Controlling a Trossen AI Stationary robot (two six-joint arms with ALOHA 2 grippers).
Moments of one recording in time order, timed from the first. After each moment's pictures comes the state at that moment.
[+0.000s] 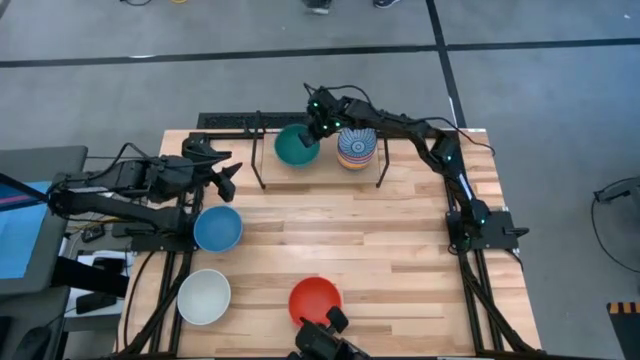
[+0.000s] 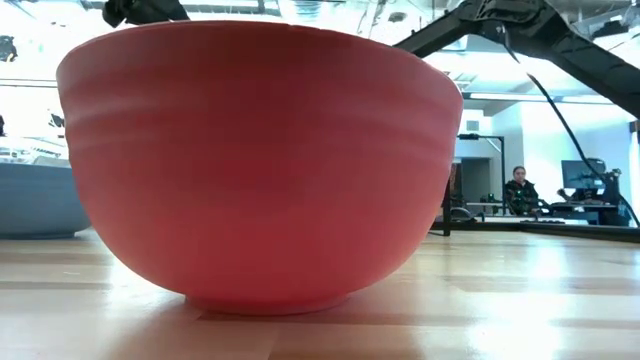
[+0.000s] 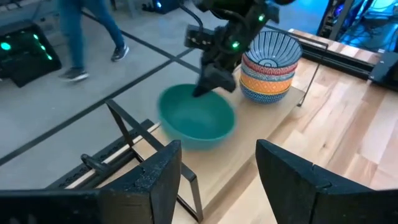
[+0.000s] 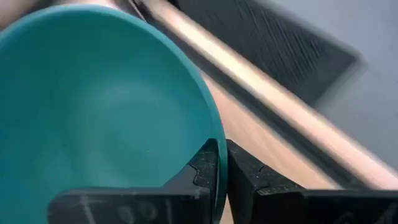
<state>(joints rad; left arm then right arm) -0.03 0.74 0.99 -0.72 -0.74 -0.34 -0.56 2.27 2.00 -0.55 -0.08 0.32</state>
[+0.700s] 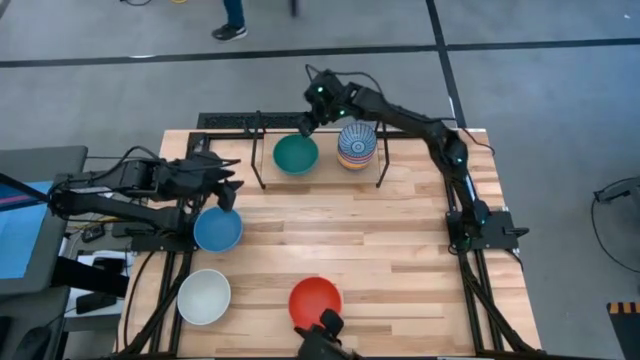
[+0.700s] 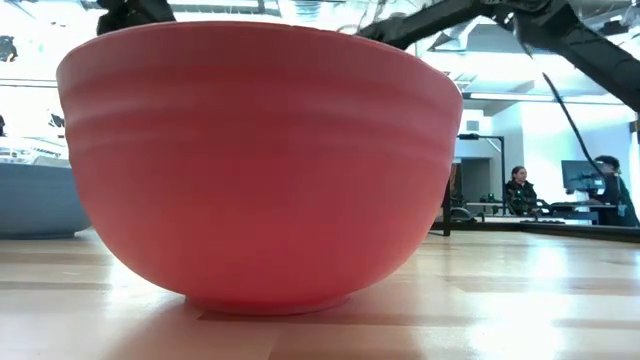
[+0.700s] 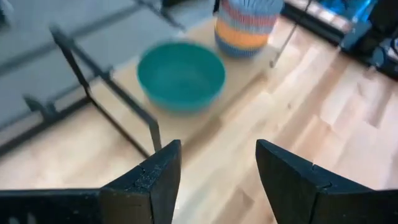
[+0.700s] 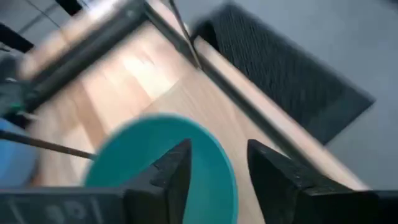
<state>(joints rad) 0.00 0.77 0.99 -0.85 -0.52 -0.56 -0.55 2.21 2.10 -0.63 -0.13 0.25</state>
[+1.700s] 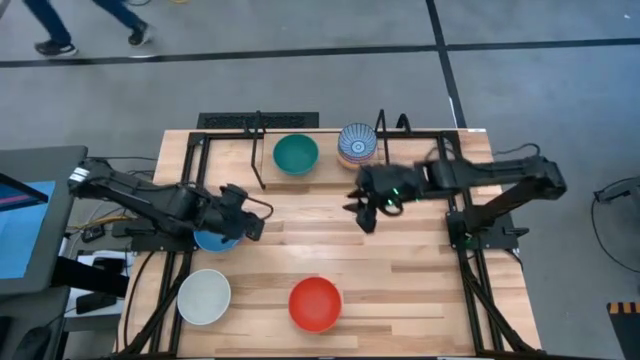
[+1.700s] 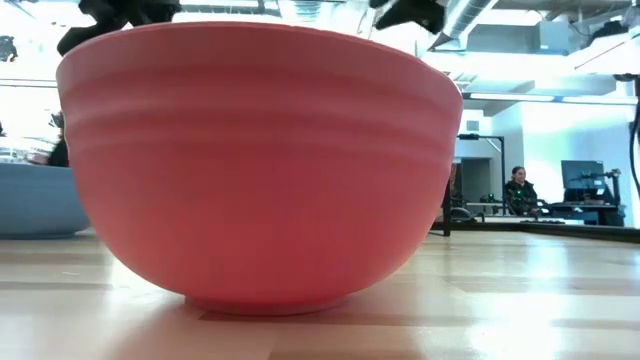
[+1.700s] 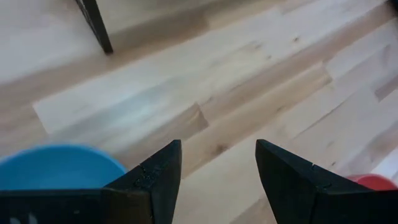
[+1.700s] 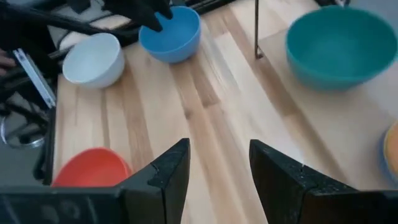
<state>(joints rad) -0.29 1.09 0.99 -0.93 -0.48 -1.29 0.05 1.39 1.38 -0.66 0.12 0.40</state>
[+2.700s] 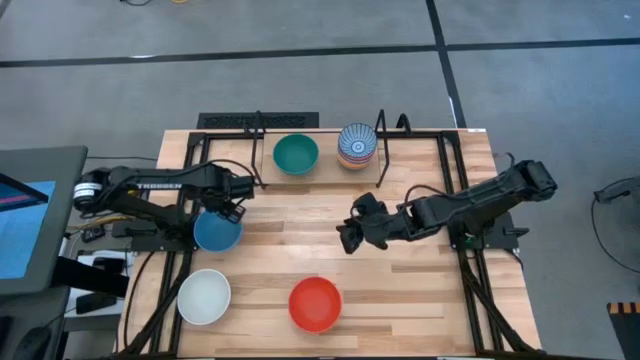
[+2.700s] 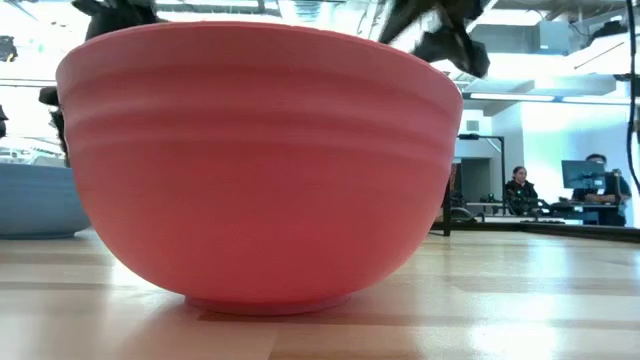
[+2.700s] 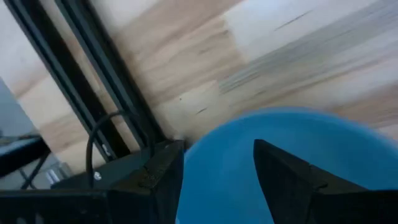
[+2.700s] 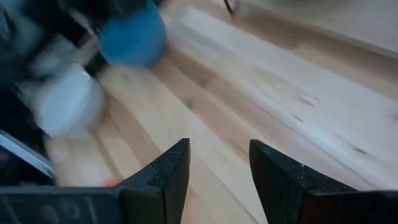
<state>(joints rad) 0.24 1.24 0.81 -1.24 -0.21 -0.88 0.29 1.46 1.13 -0.43 0.43 1.03</state>
